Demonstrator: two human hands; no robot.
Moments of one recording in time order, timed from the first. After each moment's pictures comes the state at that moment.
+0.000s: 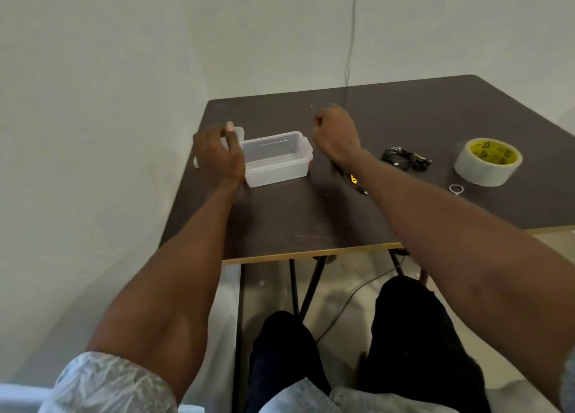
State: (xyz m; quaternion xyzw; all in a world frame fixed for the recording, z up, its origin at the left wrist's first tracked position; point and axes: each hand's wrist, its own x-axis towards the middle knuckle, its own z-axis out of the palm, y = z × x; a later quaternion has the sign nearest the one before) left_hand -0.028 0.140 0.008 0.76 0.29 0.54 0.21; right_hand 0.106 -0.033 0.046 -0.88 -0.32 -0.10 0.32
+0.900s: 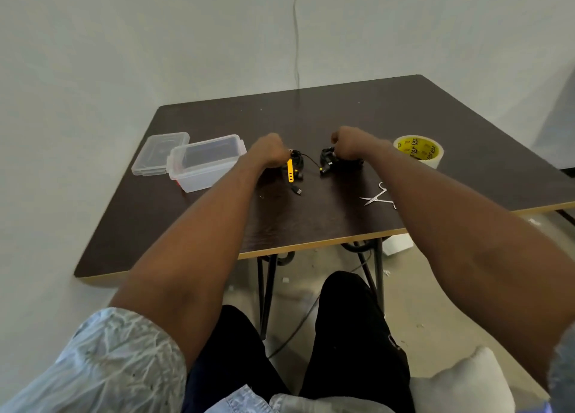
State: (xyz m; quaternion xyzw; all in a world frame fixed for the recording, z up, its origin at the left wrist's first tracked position) left_hand 0.086 -0.030 0.039 0.95 0.23 0.02 0.23; right_hand 0.208 -0.187 0.025 -0.95 -0.28 0.08 0.14
